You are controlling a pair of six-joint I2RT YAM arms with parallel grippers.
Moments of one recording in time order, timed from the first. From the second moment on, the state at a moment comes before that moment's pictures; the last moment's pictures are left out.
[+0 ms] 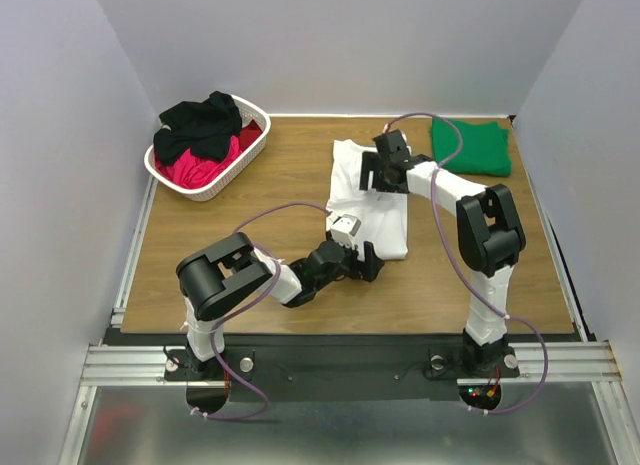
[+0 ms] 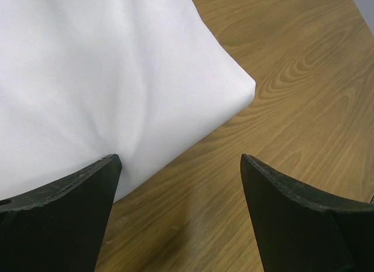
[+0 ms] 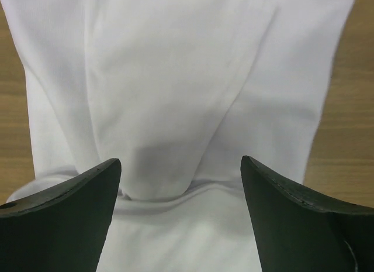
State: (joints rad) left arm -1.00 1.84 0.63 0.89 -0.15 -0.57; right arm 0.42 2.03 1.49 -0.37 0.19 0.42
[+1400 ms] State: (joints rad) left arm -0.90 1.36 0.58 0.27 -0.35 -0.60; right arm 0.41 1.29 0.68 -0.40 0.05 0.62
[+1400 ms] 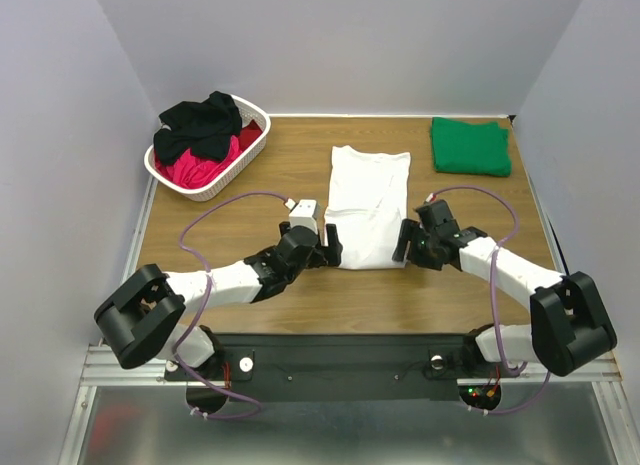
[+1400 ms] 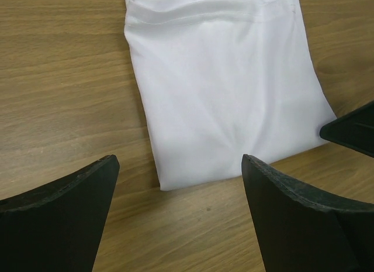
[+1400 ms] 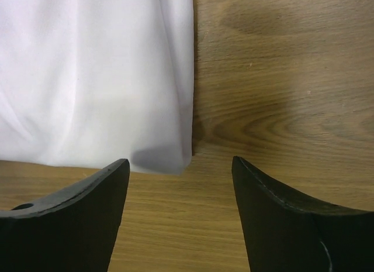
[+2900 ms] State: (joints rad) left arm -0.88 1.51 0.56 0.30 -0.27 -0.67; right arm 0.41 1.39 0.67 -0.35 0.05 0.65
